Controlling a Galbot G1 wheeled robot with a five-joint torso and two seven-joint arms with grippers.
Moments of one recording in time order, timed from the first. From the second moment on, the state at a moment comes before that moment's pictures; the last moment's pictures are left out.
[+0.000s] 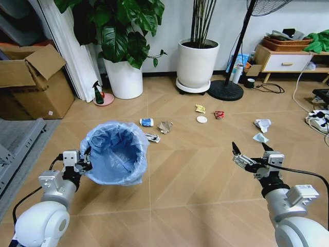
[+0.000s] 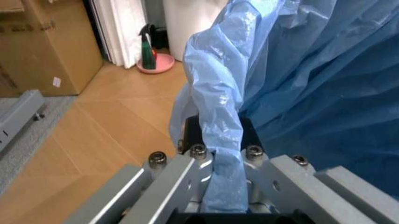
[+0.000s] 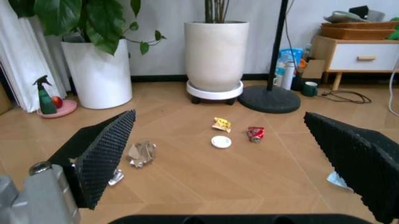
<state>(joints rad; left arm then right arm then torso) 1.49 -1.13 -0.69 -2.24 -0.47 0.44 -0.14 -1.65 1.37 0.76 2.40 0.30 -0.28 -0.01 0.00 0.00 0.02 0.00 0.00</state>
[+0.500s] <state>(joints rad) 1.49 -1.13 -0.69 -2.24 -0.47 0.44 -0.14 -1.65 1.37 0.75 2.40 0.29 -0.28 -0.01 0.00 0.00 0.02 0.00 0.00</state>
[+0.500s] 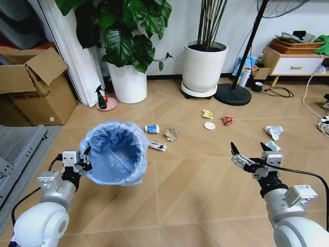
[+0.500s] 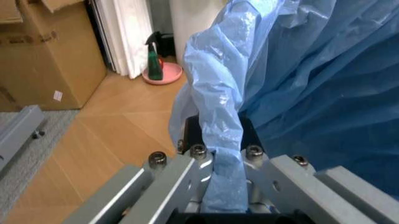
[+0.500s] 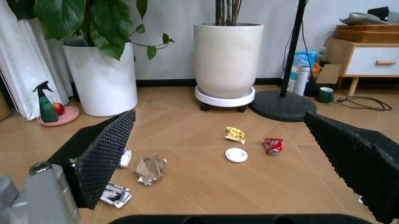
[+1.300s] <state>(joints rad) 1.49 -1.13 -0.69 -2.23 -0.46 0.43 -0.12 -1.65 1.37 0.76 2.39 0.29 -0.28 -0.01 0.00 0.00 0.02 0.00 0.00</state>
